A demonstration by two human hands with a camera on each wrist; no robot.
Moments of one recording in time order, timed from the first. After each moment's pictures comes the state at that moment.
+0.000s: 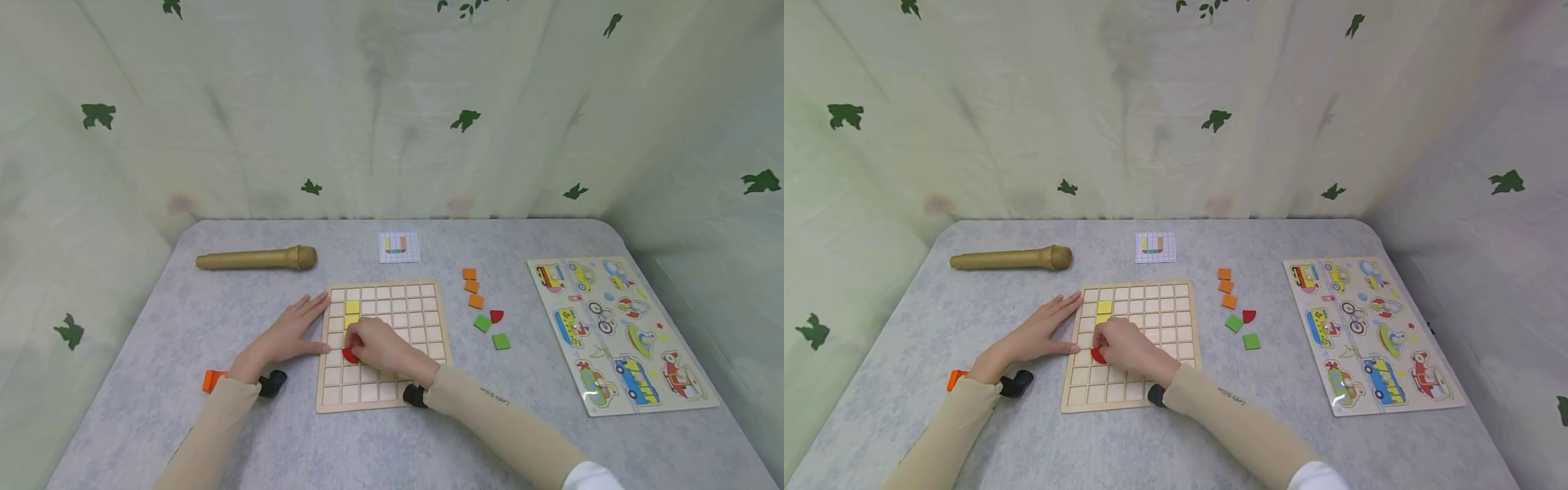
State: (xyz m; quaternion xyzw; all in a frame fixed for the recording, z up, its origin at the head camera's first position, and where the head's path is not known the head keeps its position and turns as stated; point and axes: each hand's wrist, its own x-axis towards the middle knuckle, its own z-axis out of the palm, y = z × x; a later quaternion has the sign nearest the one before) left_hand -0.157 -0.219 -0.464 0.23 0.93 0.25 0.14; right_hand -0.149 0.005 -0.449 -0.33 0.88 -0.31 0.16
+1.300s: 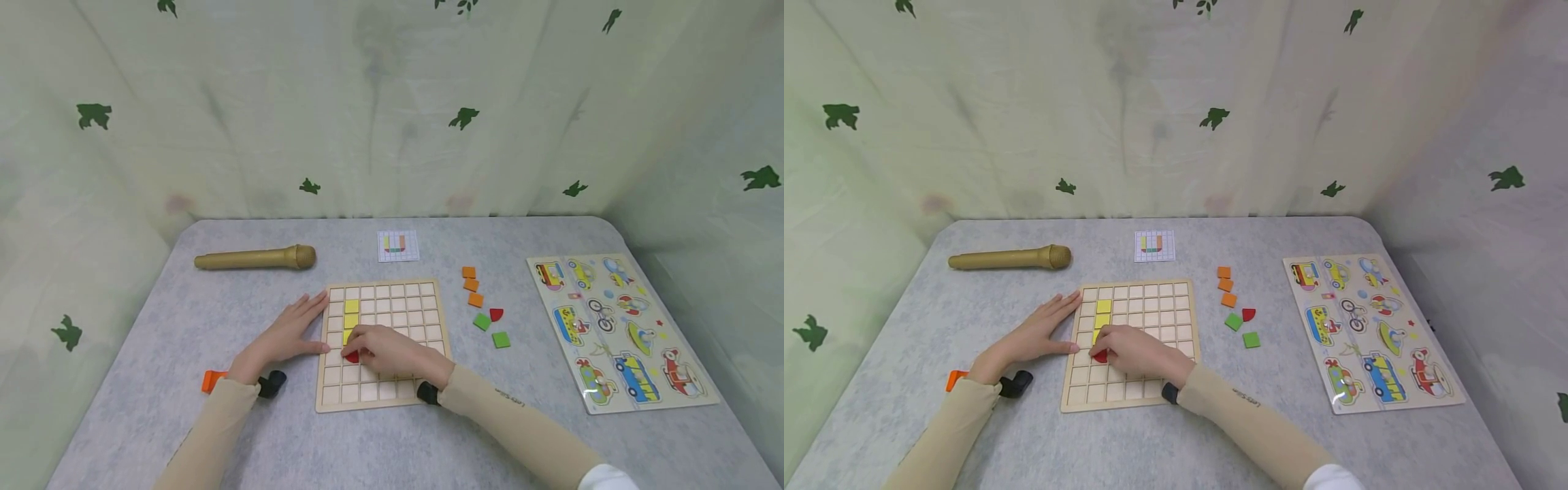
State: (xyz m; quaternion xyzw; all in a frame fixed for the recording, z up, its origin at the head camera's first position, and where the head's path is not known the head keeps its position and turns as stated) left_hand -0.156 -0.217 -0.461 0.23 0.93 0.25 0.14; right_hand -0.146 0.026 -0.448 -0.44 0.84 -0.27 0.17
